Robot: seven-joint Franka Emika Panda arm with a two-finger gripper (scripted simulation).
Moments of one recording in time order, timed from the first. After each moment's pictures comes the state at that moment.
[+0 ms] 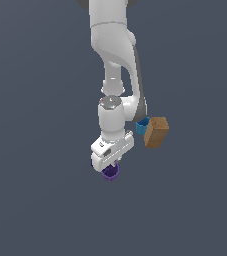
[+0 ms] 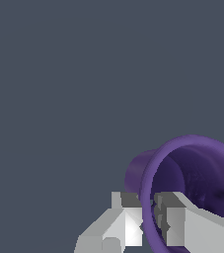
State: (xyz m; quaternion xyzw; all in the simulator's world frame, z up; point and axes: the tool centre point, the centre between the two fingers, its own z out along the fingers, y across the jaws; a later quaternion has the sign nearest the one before) arm 0.069 0.012 0.072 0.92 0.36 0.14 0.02
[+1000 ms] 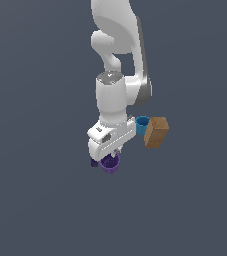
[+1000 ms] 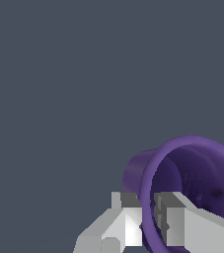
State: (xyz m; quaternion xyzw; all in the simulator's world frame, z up) arm 0.063 0.012 0.151 0.92 0.36 0.14 0.02
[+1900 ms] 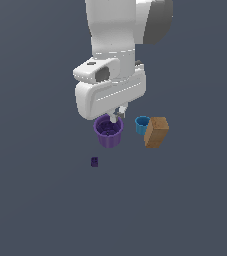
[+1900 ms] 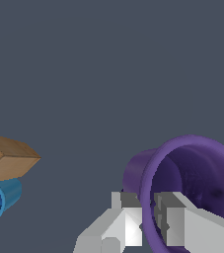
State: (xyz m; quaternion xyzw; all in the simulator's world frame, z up) arm 0.055 0.012 0.342 0.92 0.36 0.14 0.02
